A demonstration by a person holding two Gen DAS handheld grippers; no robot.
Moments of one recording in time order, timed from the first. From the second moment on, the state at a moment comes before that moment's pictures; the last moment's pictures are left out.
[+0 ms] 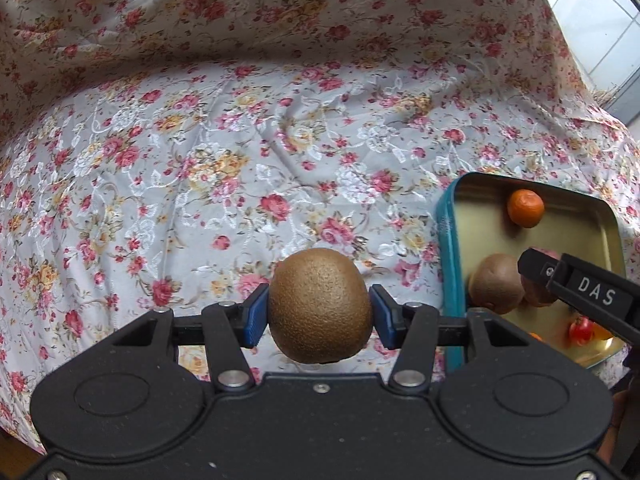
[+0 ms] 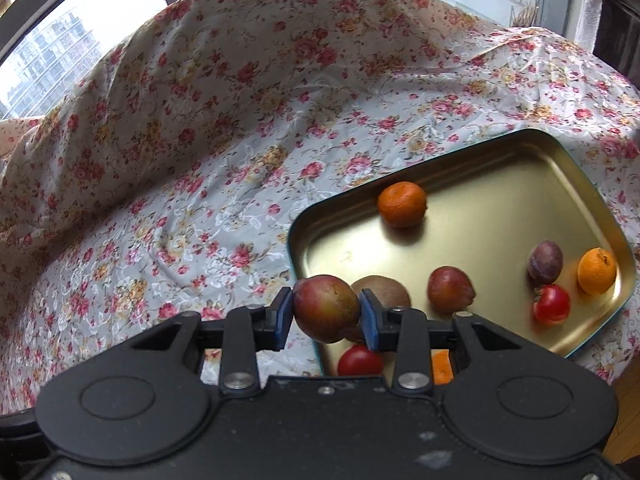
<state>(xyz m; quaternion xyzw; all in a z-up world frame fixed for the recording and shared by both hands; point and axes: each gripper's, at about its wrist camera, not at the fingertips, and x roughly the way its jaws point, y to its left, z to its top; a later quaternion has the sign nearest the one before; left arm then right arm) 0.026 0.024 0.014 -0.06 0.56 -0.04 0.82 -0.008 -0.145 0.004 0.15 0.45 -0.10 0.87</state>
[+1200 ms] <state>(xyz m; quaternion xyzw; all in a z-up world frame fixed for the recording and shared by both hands) 0.009 -0.146 0.005 0.01 0.55 -0.16 0.82 -0.057 -0.308 -0.014 0.23 0.43 -0.23 0.84</state>
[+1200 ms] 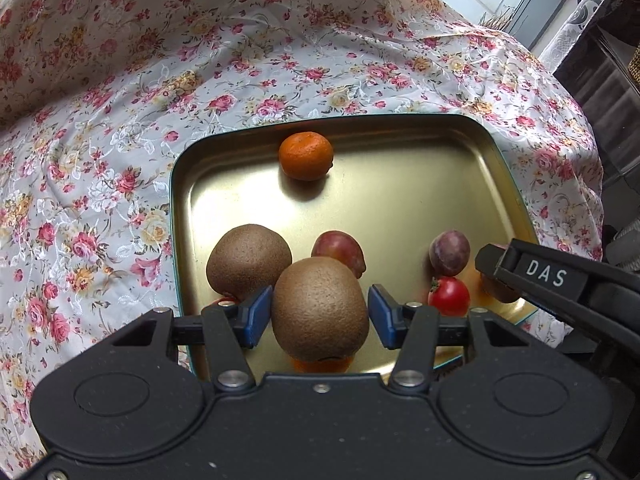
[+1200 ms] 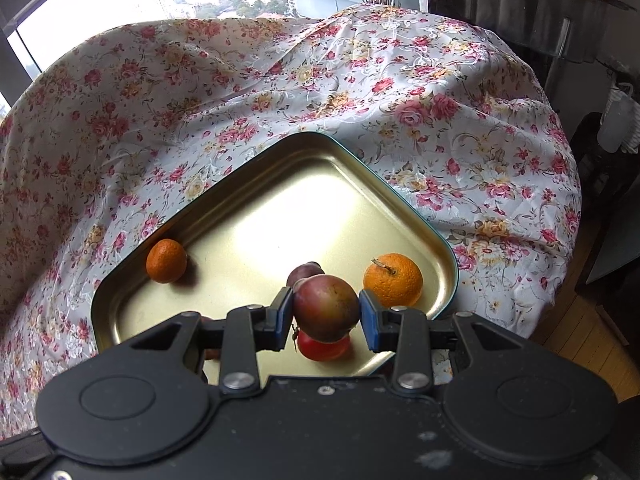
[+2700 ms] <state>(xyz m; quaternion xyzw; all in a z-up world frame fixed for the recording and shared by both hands) -0.039 -0.080 0.019 0.03 0.54 -0.13 0.83 -0.108 -0.235 0.005 0.12 0.44 -0.23 0.86</state>
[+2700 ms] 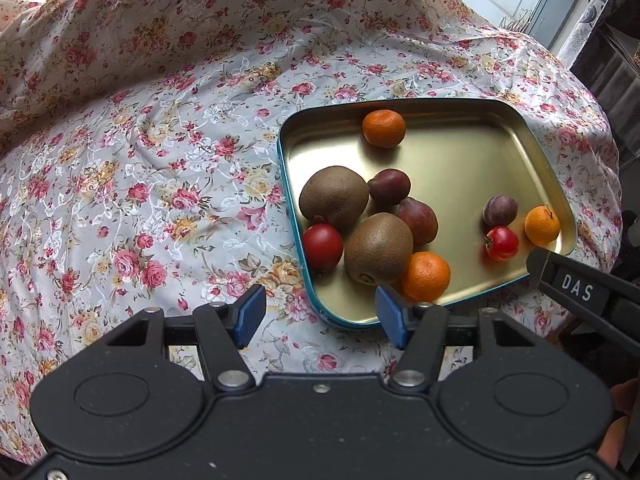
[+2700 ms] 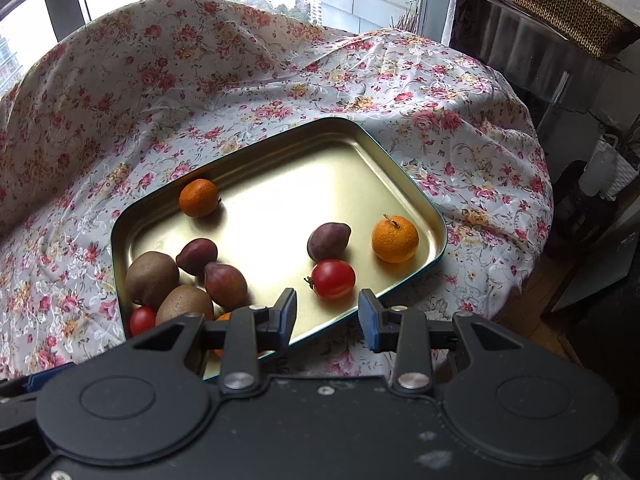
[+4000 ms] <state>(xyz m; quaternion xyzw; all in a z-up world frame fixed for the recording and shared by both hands) -0.031 -0.082 0.020 0.02 0.52 -0.12 0.85 -0.096 -0.242 -0.007 0.14 0.46 -0.19 0.86</state>
